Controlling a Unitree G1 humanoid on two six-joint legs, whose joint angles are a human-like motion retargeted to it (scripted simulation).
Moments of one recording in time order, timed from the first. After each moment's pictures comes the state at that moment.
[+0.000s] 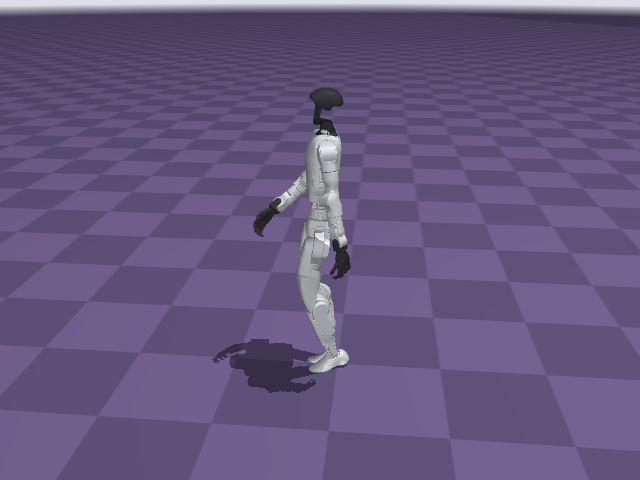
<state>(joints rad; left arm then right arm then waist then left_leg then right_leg) 0.16 0.14 0.59 1.65 -0.12 0.06 -0.06 -0.19 0.03 -0.01 0.98 -0.60 -0.26 0.25 0.03 -0.03 -0.01 0.05 -0.09 0.32 0.29 -0.06 0.05 0.11 0.03 -0.44 0.16 -0.08 -0.01</state>
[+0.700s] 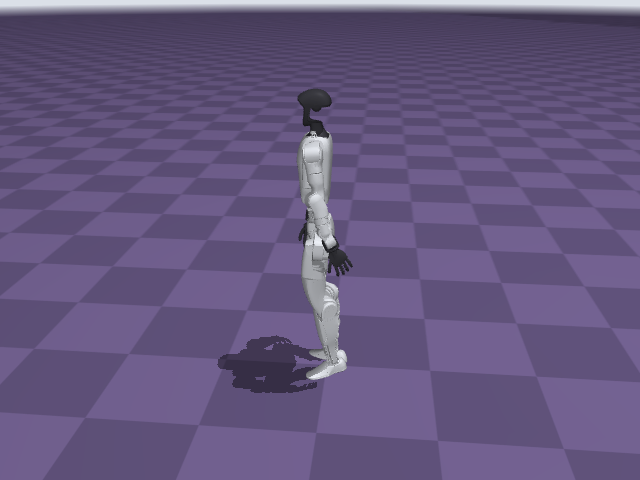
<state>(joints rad) 0.12 0.13 0.46 1.70 0.17 0.24 -0.01 -0.04 -0.11 -0.26 1.50 -0.67 -0.06 0.18 -0.03 -0.02 -0.18 -0.07 -0.03 0.50 0.02 -0.08 0.02 -0.08 -0.03 -0.44 0.03 -0.08 0.05</state>
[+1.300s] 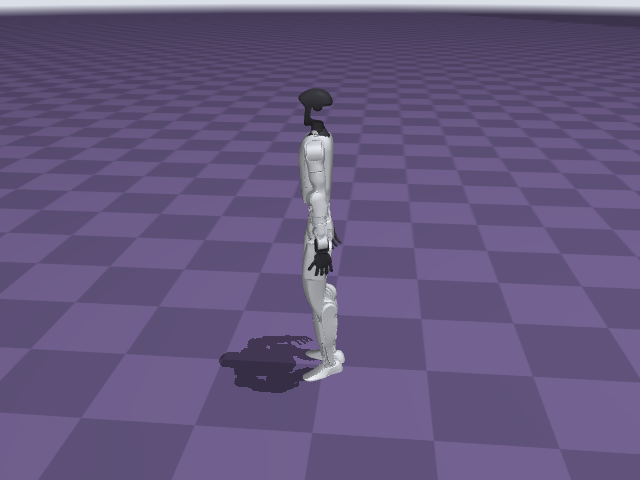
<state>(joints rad) 0.10 0.08 0.46 1.54 0.19 0.06 -0.22 0.02 -0.18 -0.19 1.67 -0.77 0.01 0.11 -0.08 0.03 -0.12 -0.04 -0.02 0.46 0.00 -0.05 0.01 -0.02 -0.01 -0.44 0.01 -0.09 0.04</state>
